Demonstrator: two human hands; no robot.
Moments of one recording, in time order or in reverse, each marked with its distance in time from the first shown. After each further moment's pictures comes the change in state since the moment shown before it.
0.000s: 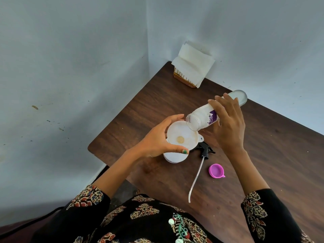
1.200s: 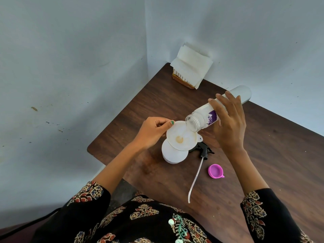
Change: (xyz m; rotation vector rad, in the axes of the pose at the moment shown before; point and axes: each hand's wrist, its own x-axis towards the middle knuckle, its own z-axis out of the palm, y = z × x) left_hand 0.010 0.002 -0.010 -0.083 0.277 -0.105; right_hand 0.005 -0.005 -0.005 -0.018 0.092 -0.046
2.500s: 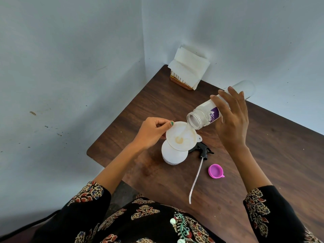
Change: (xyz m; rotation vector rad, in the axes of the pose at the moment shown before) left_hand 0.003 0.002 0.000 -0.044 0.009 -0.020; right_hand -0.002 0.021 0.007 -0.052 0.074 -0.022
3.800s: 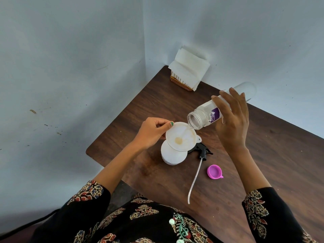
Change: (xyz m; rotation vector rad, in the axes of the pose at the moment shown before) left_hand 0.002 -0.003 0.000 -0.021 -0.020 0.002; right_hand 0.000 -0.001 -0.003 -0.014 0.004 0.013
